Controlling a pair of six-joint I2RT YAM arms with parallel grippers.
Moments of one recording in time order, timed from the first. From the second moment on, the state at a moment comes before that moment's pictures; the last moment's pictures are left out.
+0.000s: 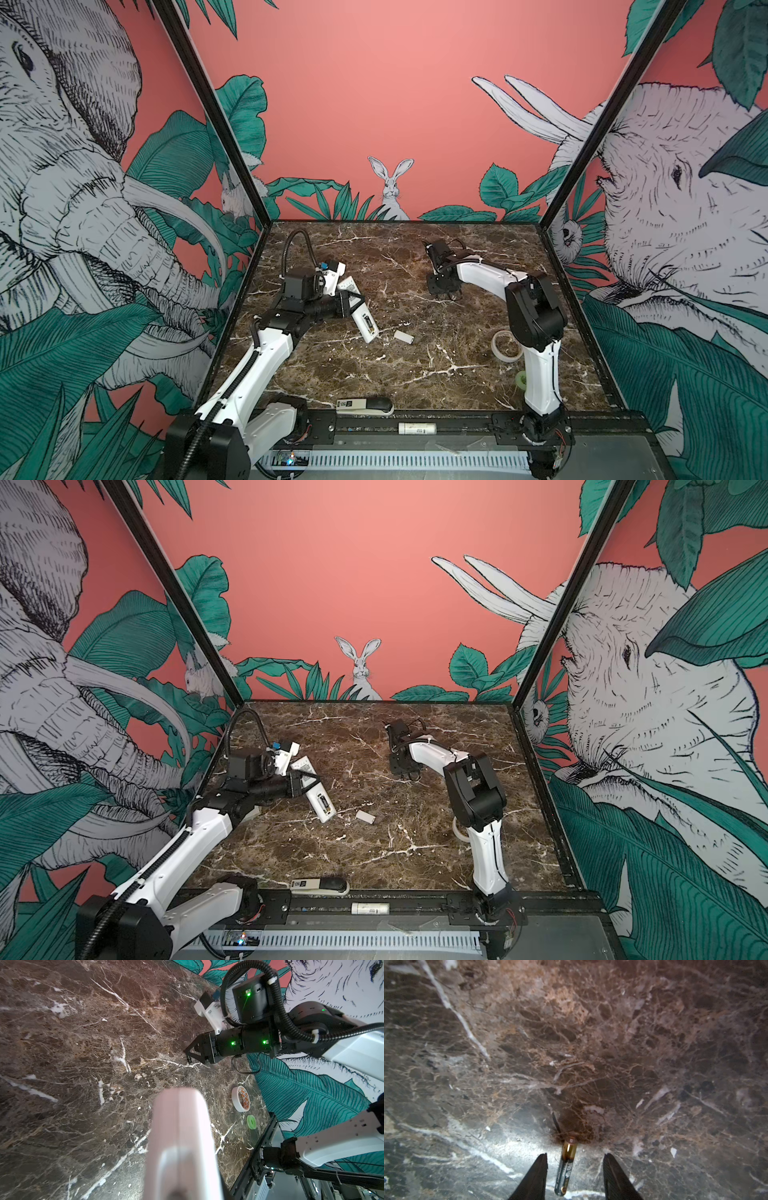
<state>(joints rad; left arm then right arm) -0.22 1.03 0.70 -0.32 0.72 -0.38 0.51 2.08 1.54 -0.70 0.10 0.31</state>
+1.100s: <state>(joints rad) -0.22 1.04 0.68 -0.28 0.77 -0.42 0.50 2.16 1.62 -0.71 0.05 0.28</state>
